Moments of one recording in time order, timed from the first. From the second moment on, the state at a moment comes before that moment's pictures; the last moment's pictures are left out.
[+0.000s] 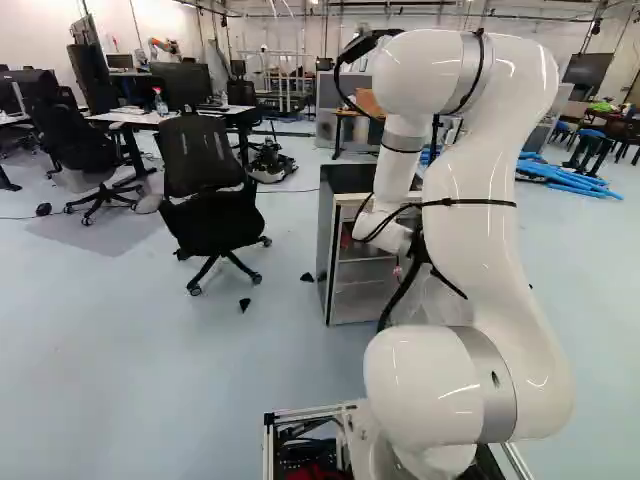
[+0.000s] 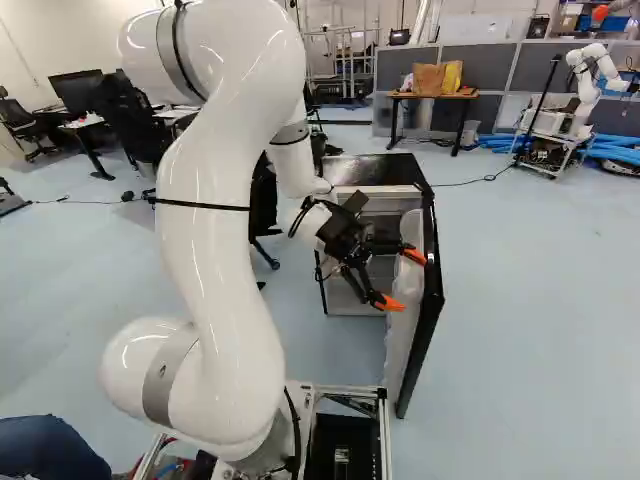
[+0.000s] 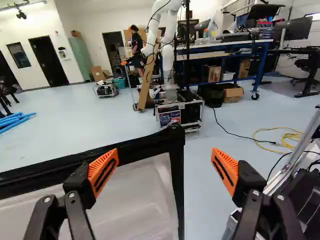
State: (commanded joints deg) arm -9.8 -34.4 -42.2 109.5 83.1 0.0
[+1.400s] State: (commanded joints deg) arm -23.4 -39.2 -54.8 89.1 71.8 0.0
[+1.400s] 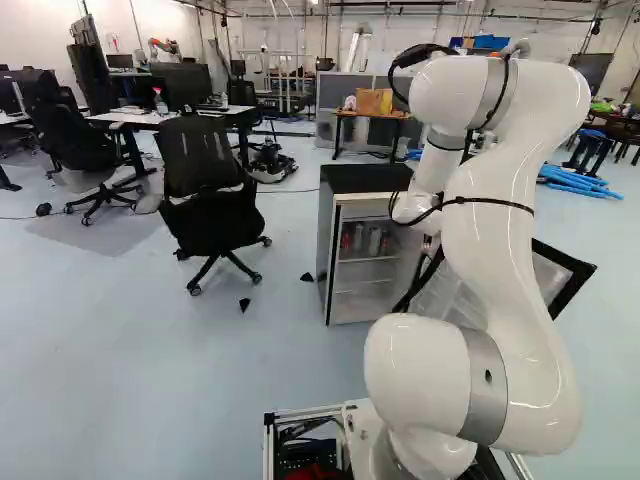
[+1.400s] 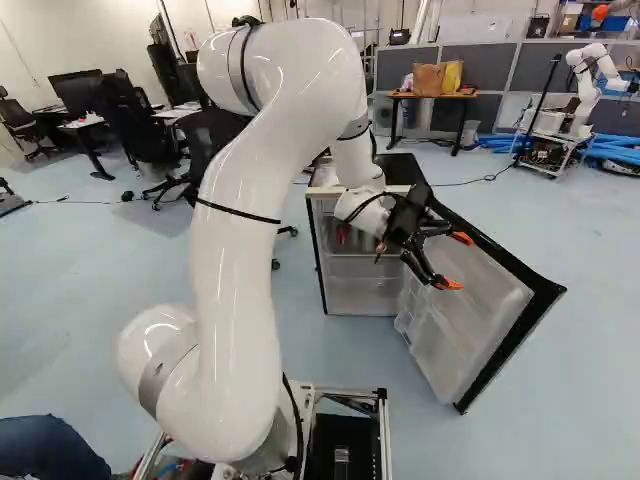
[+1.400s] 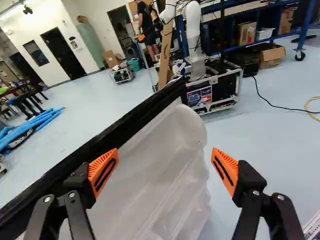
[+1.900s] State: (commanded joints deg) arm -21.9 -34.3 -46.0 75.5 67.8 0.0
